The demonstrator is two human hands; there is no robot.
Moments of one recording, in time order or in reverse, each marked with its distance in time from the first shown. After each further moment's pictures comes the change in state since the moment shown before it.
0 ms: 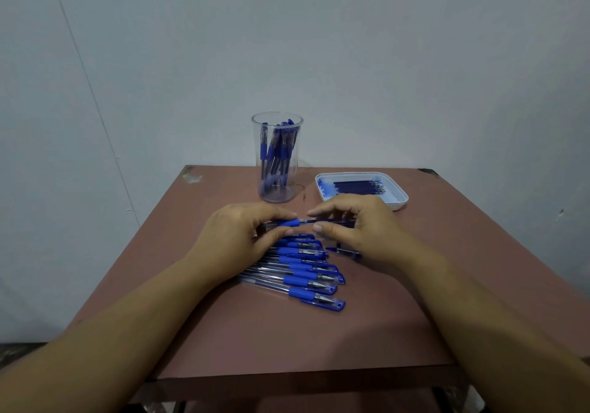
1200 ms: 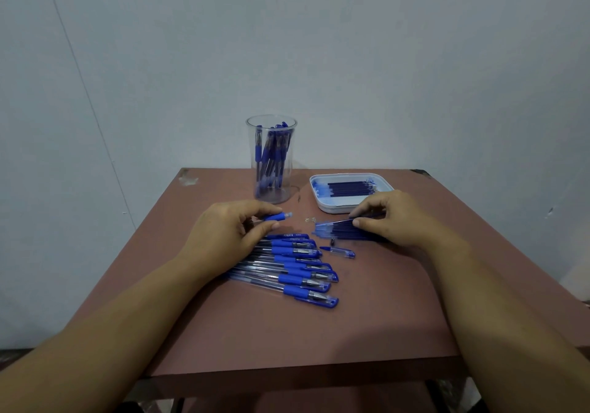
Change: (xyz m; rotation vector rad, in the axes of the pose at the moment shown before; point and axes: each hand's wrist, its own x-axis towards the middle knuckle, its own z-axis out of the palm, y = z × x) left_hand -0.001 -0.004 -0.004 -0.019 0.018 -0.122; right_hand -0.004 0.050 -0.050 -0.216 -0.027 0.278
